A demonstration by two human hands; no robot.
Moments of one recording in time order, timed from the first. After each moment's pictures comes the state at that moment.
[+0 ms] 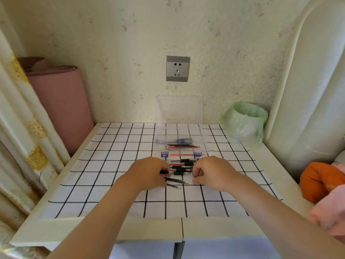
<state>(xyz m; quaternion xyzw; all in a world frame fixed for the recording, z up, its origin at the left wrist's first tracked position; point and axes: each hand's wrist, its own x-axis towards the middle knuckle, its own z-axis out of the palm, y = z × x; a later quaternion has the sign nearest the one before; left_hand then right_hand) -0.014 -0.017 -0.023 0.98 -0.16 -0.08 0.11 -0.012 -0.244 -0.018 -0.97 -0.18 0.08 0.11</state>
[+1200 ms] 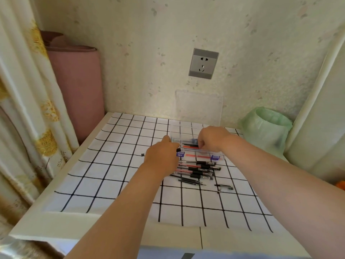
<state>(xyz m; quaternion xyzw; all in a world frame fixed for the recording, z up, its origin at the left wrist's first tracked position) 0.025 -0.007 -0.042 0.98 -0.08 0.08 0.16 0.124 -0.192 -0.002 -0.97 -0.21 0.09 -0.11</state>
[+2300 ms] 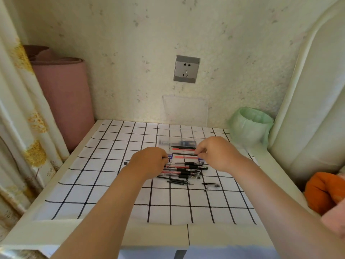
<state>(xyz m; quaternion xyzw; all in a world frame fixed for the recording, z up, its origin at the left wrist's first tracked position) 0.015 -0.005 -0.024 0.98 -0.09 -0.02 0.17 0.029 -0.228 0.017 -0.98 -0.15 0.02 0.14</state>
